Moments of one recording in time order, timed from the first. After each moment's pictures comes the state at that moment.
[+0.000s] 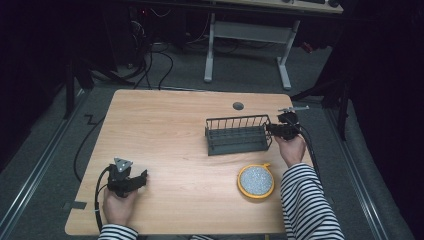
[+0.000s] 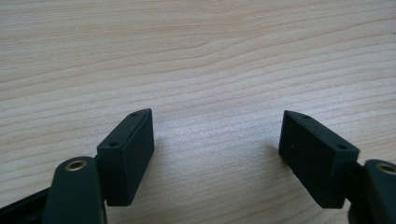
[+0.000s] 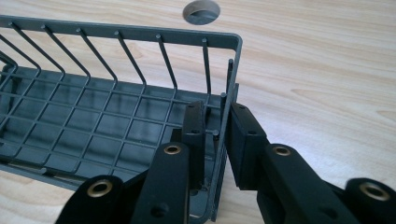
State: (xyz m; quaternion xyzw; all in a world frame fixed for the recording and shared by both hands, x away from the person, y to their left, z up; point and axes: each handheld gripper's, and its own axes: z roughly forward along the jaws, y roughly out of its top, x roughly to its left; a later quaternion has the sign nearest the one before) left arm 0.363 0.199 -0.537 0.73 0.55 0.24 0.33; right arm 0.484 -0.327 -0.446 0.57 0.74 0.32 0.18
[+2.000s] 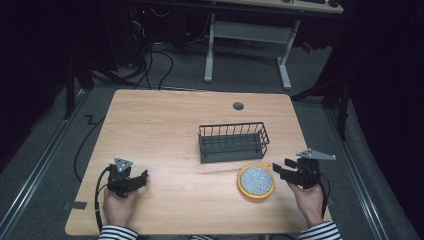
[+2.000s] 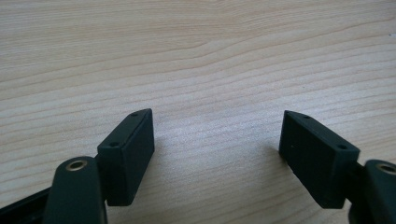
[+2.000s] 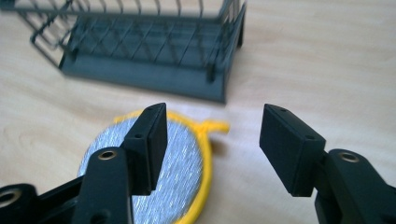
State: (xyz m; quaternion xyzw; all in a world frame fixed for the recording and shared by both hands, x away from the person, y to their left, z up) left arm 0.363 0.200 -0.537 0.73 0.55 0.23 0.33; right arm 0.328 -0.337 -0.455 0.55 0.73 0.37 0.18
